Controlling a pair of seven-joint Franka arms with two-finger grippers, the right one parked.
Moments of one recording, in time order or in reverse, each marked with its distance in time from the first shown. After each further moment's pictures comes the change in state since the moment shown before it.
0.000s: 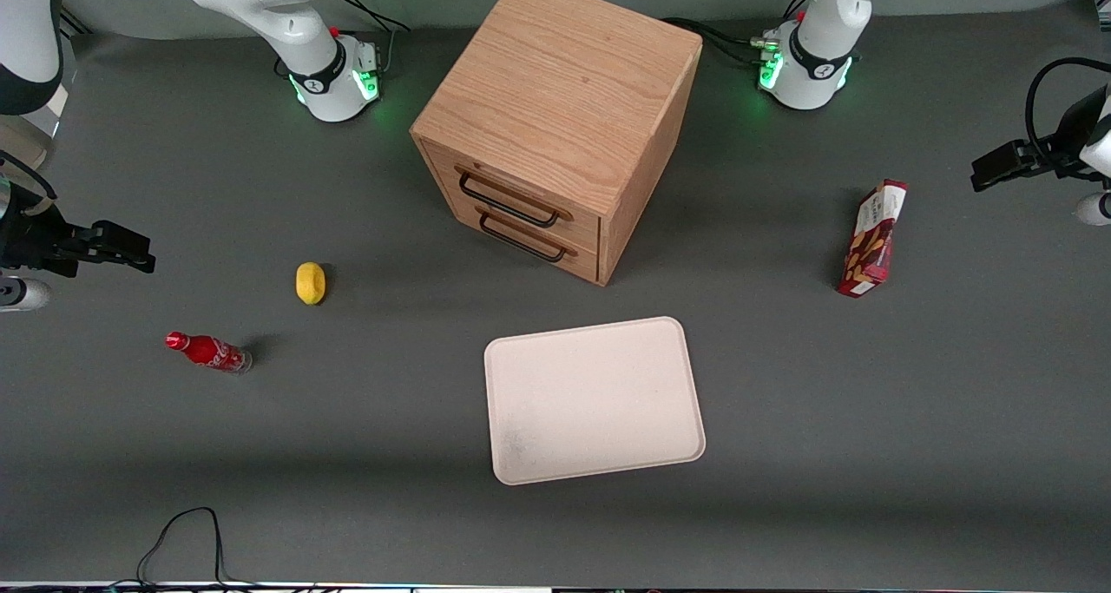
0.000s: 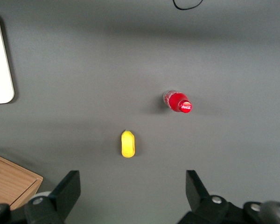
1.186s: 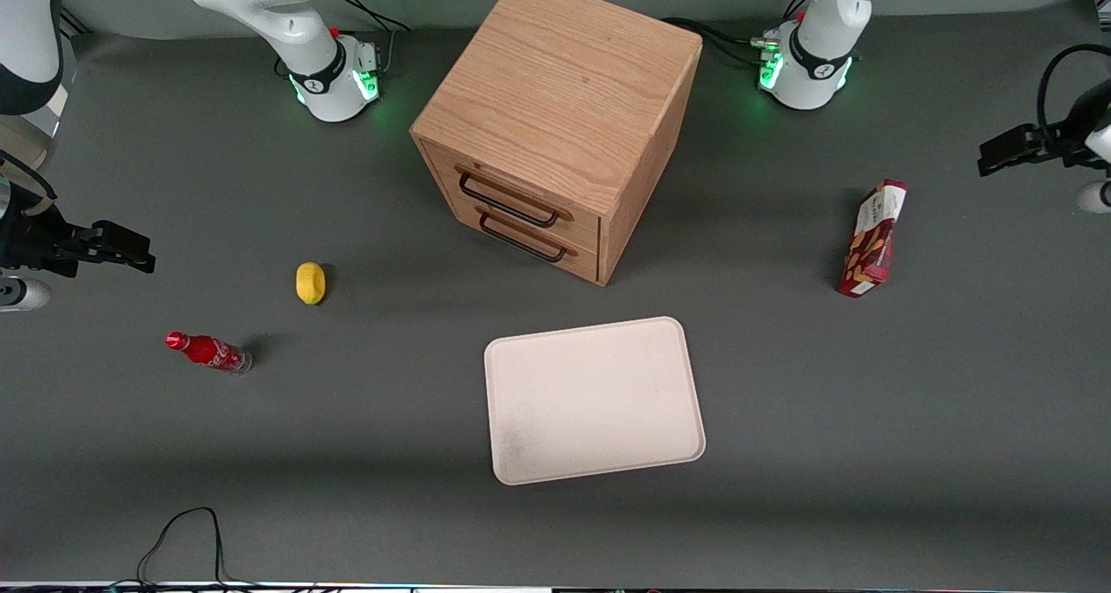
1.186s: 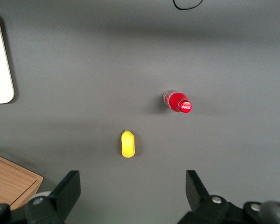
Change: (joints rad) arm 0.038 -0.008 0.022 0.017 -0.008 -0.062 0.152
